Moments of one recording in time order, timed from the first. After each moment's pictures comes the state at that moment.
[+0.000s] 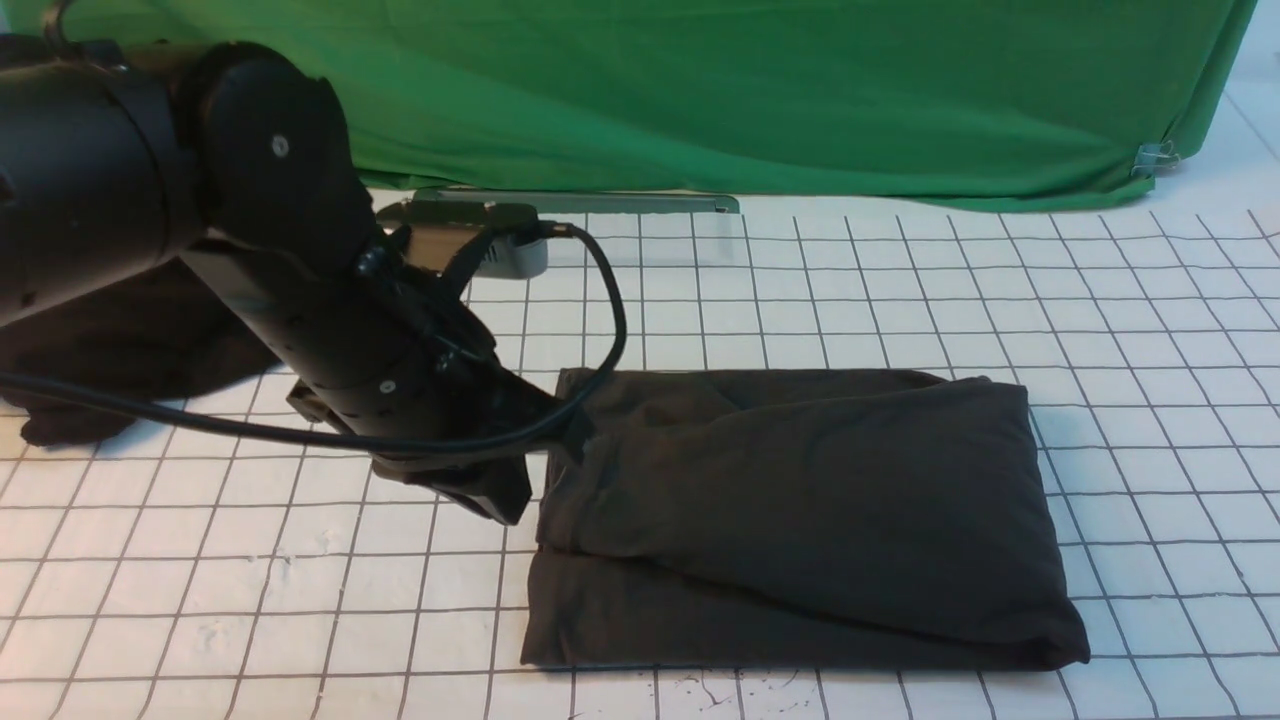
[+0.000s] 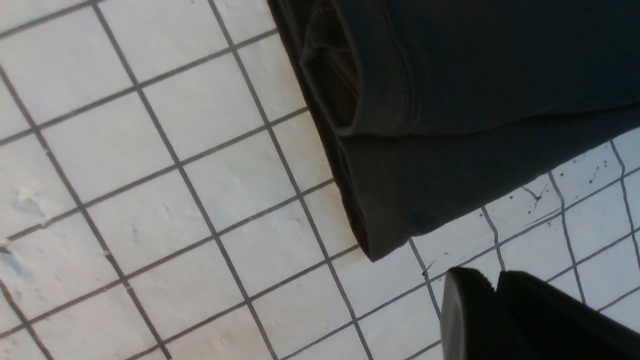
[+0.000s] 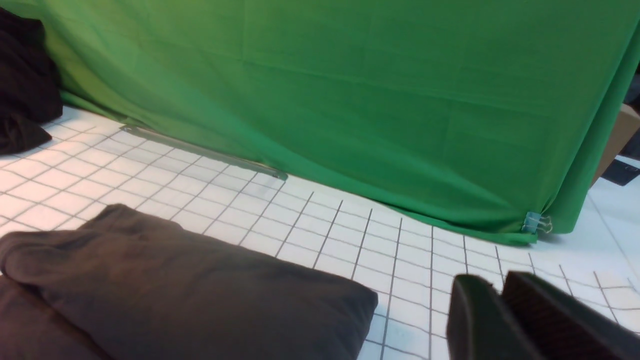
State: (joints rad) right arm 0.26 0.06 -0.32 0.04 0.36 -0.15; left arm -0.47 1.55 -1.23 -0.19 1.01 -0.08
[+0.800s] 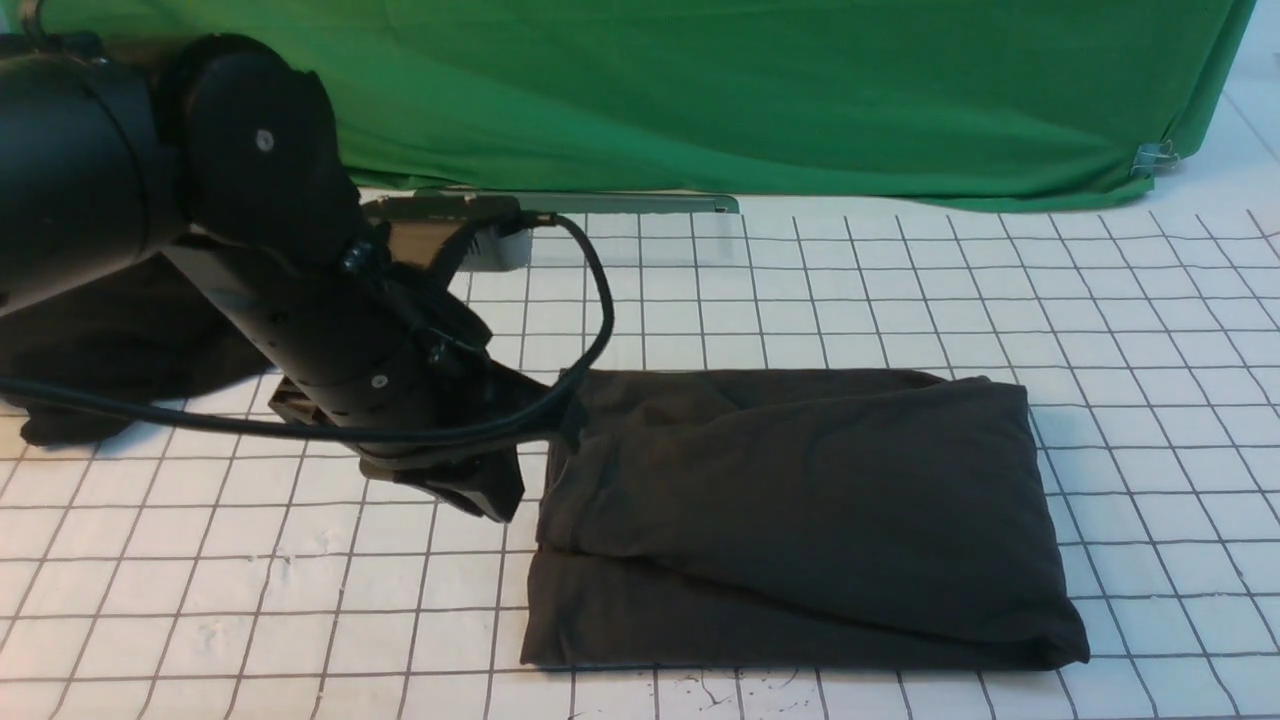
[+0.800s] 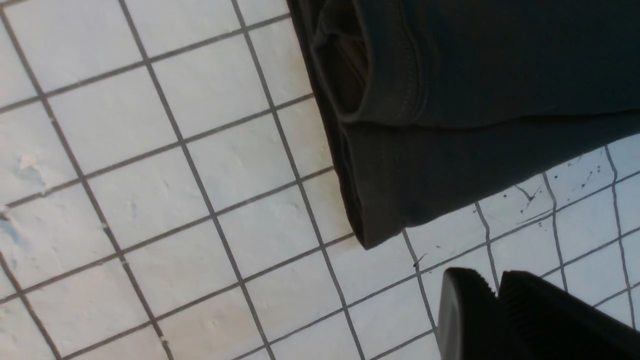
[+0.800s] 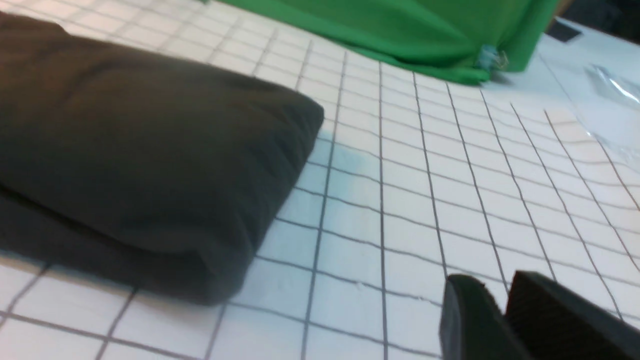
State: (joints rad) right arm 0.08 0.00 0.01 -0.04 0.28 -0.15; left arm -0.47 1.51 -1.23 -0.19 1.03 -0.13
